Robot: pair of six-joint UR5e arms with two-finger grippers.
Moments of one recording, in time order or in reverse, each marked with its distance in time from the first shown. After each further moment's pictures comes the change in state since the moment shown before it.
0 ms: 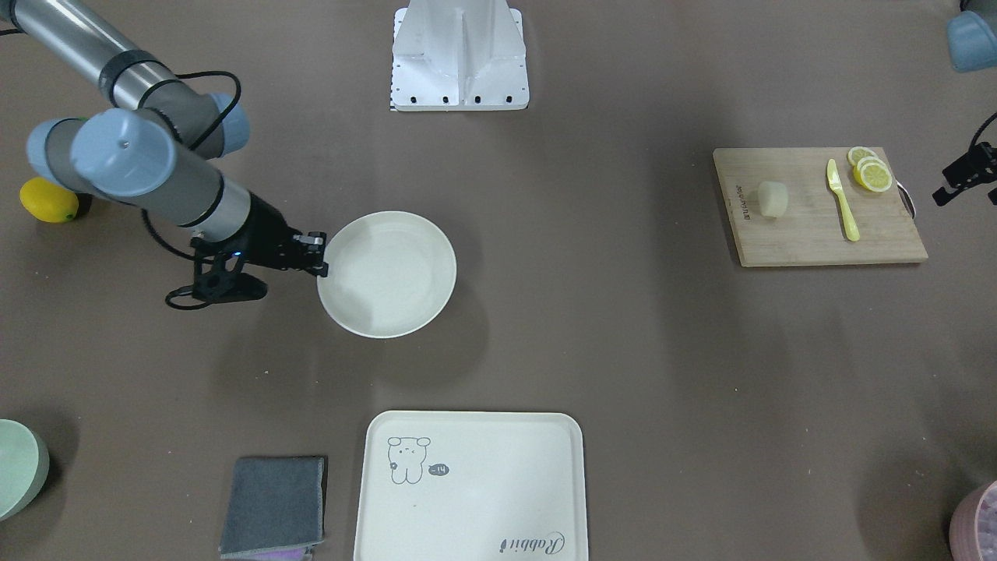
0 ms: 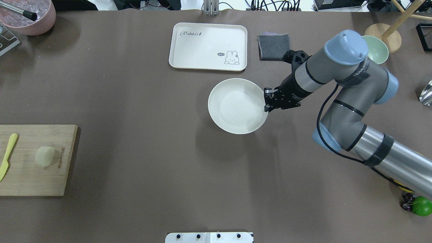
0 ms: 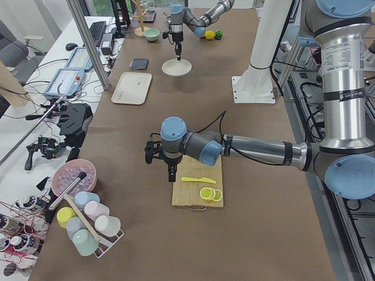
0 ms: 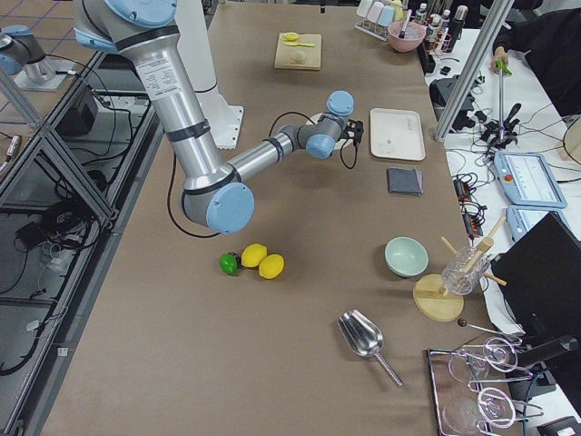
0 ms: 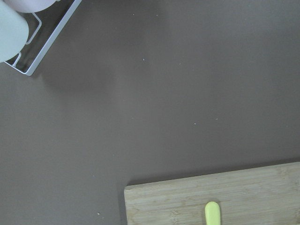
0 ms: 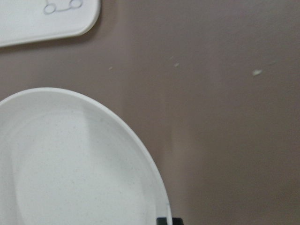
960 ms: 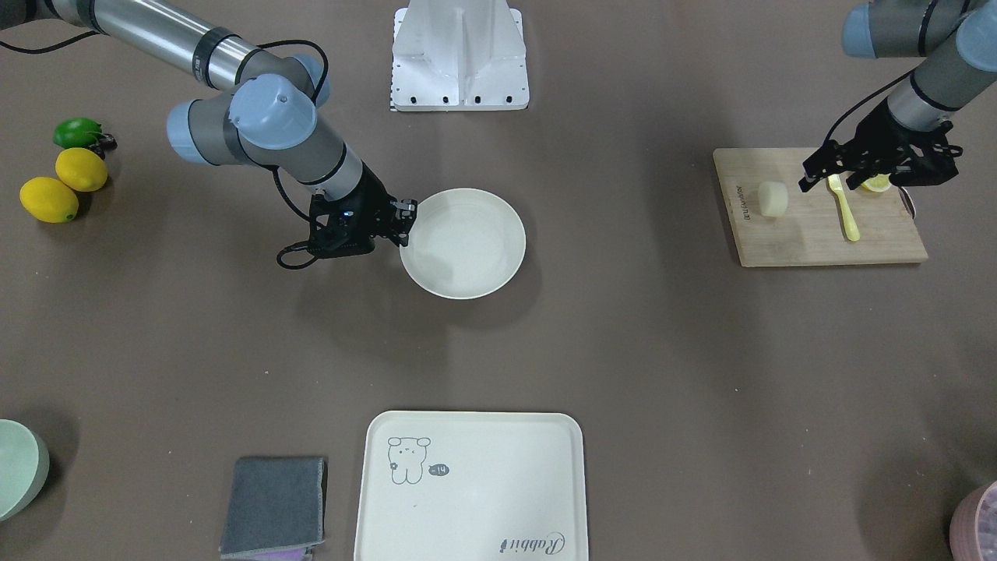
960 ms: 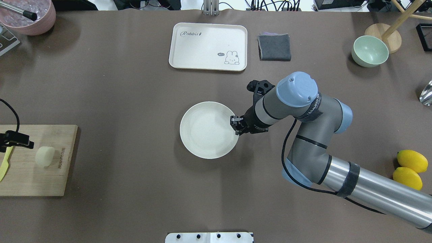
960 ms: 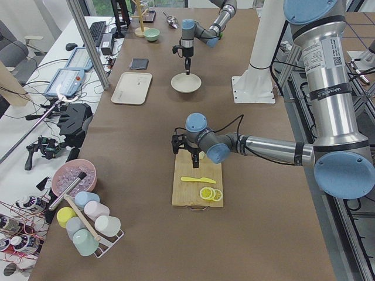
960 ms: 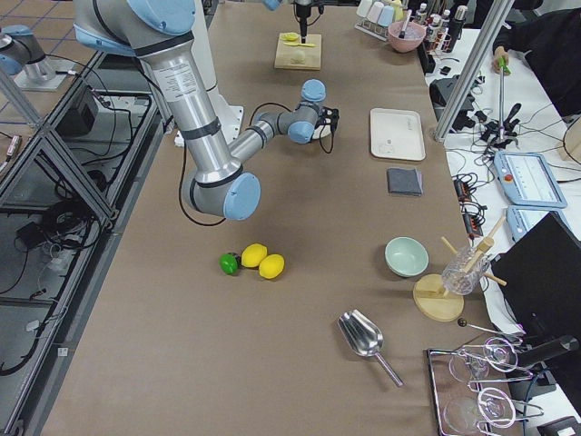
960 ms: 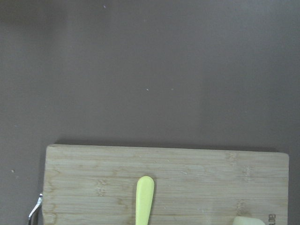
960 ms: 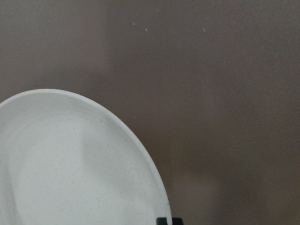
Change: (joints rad) left arm 0.399 0.081 -0.034 -0.305 0.141 -0.467; right arm -0.180 0.062 -0.018 -0.009 -0.197 0.075
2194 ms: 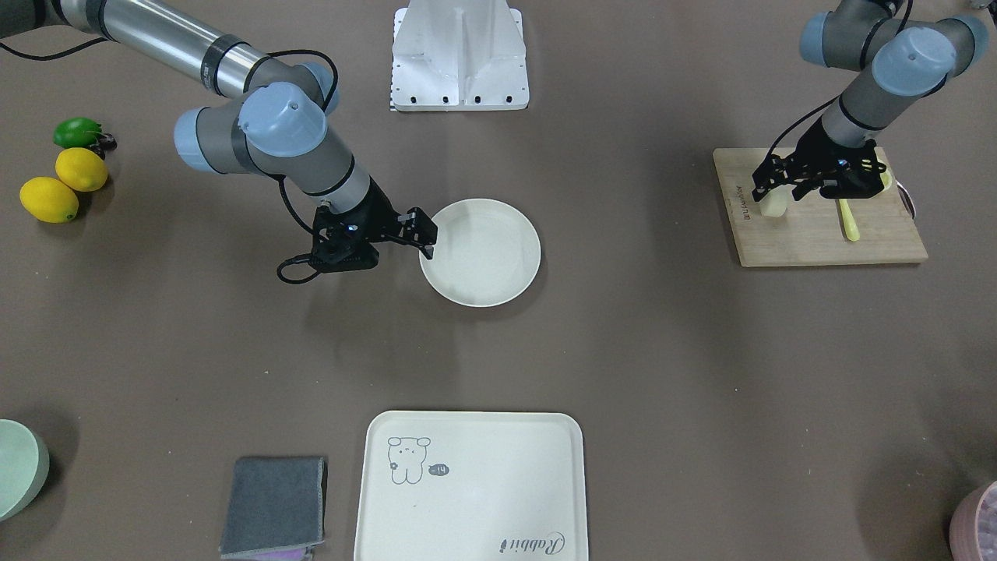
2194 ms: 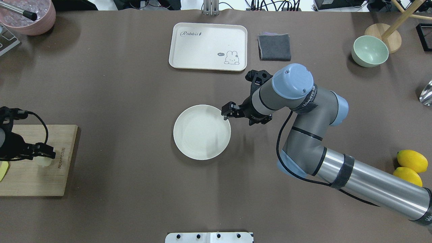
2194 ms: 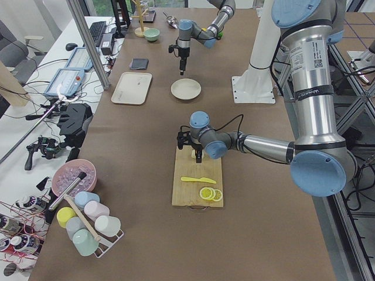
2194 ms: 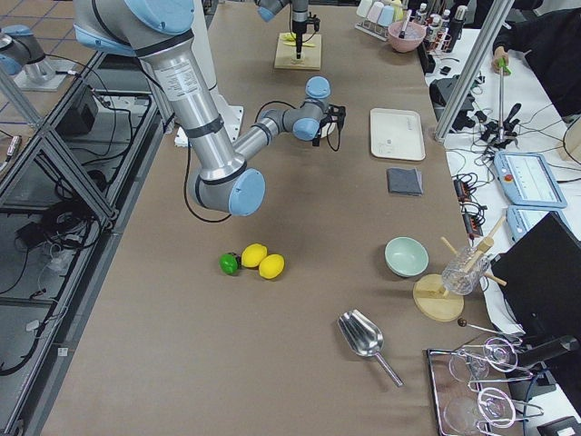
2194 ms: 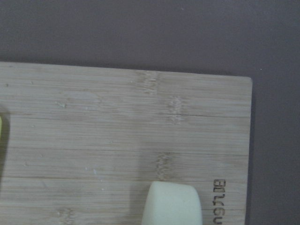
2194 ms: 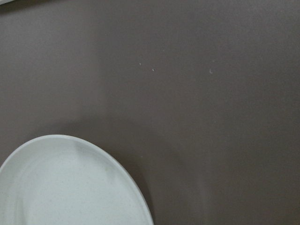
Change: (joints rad) left arm 0.146 -0.048 0.040 -0.020 0.106 -0.052; right arm 0.038 0.032 -0.026 -0.004 -0.032 0.001
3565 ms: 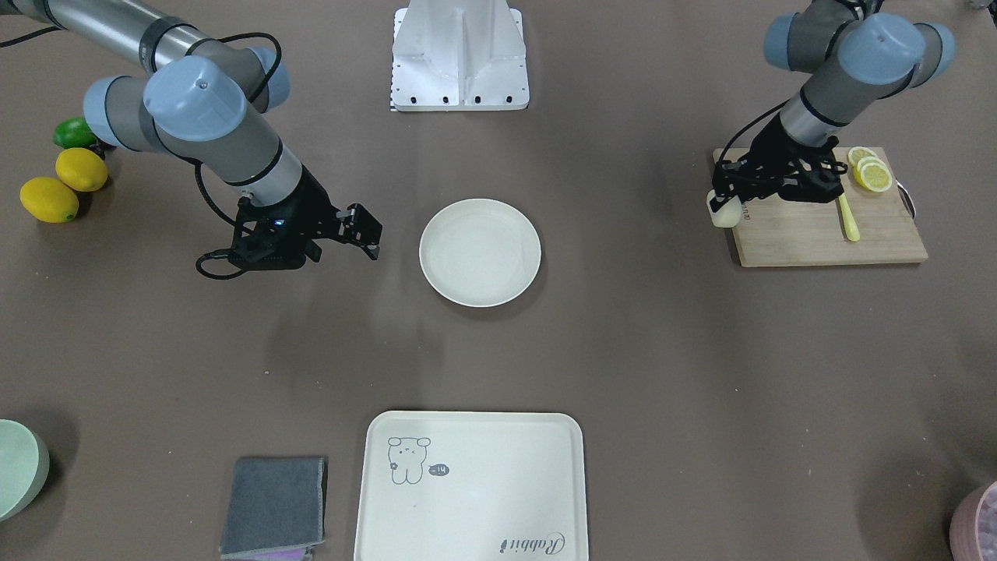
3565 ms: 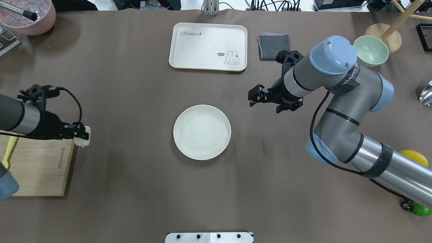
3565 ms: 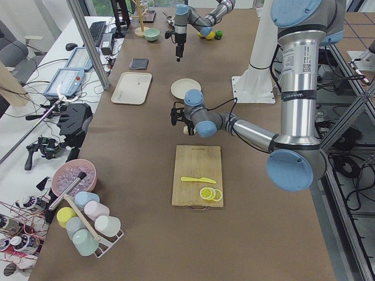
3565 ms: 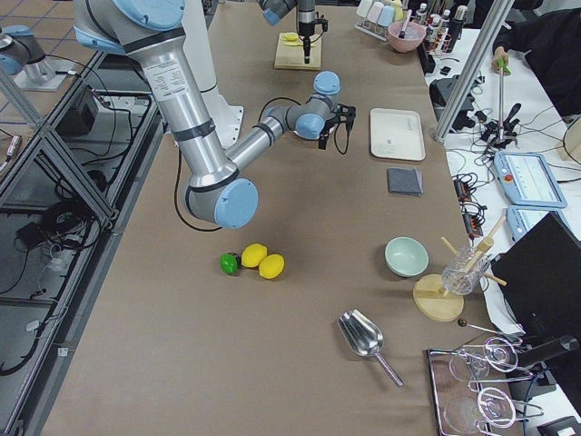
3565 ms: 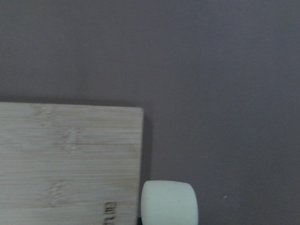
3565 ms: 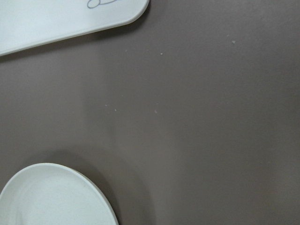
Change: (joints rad) left arm 0.013 -0.246 -0.067 0.105 0.005 -0.163; right arm 0.129 -0.109 0.176 -0.177 0.086 -0.101
